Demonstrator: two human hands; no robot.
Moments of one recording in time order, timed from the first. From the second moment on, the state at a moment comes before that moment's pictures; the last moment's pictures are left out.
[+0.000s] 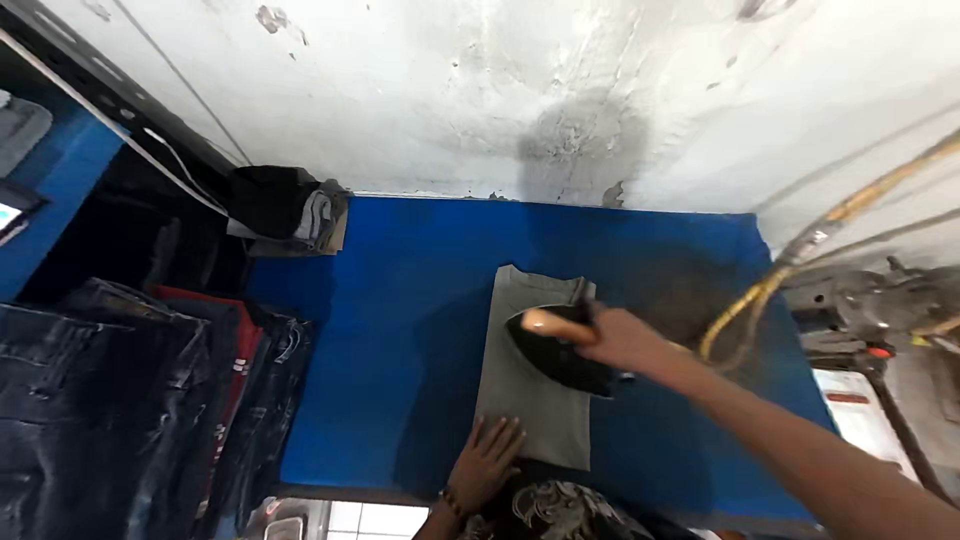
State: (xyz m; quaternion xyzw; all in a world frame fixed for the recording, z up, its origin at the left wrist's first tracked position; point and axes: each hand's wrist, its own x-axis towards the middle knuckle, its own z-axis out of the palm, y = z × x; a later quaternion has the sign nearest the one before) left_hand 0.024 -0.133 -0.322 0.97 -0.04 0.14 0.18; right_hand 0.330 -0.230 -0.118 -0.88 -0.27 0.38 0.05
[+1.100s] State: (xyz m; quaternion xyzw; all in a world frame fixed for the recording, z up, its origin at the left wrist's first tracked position) left_hand 0.002 -0.133 -0.322 0.99 -0.03 0.07 0.09; right_hand 0.468 -0.230 -0.177 -0.82 -0.47 0.33 0.03
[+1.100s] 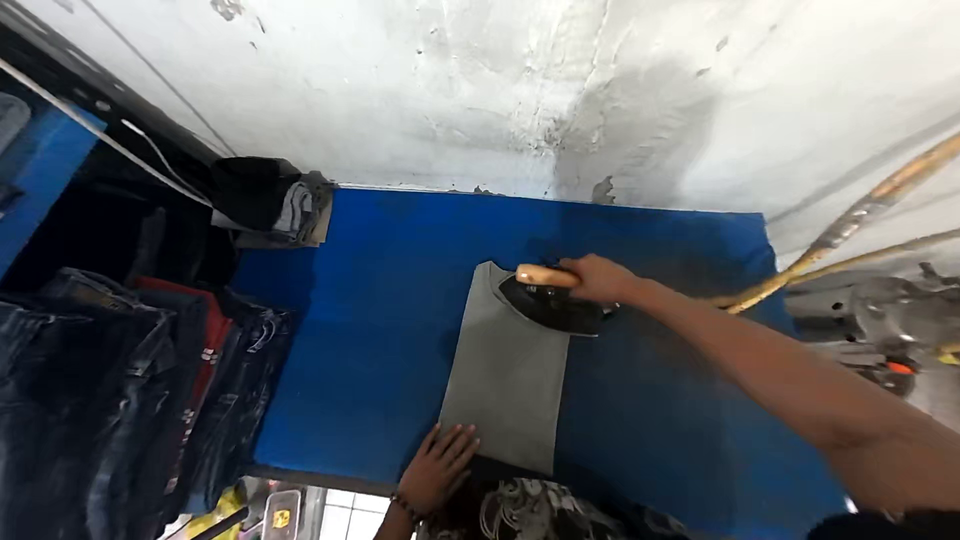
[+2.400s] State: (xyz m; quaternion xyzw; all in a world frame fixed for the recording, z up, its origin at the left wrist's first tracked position) left_hand -0.007 -0.027 -0.177 0.52 0.38 0.17 0.75; right_hand 0.236 -0.196 0.023 -0.69 -0.33 0.33 0.55
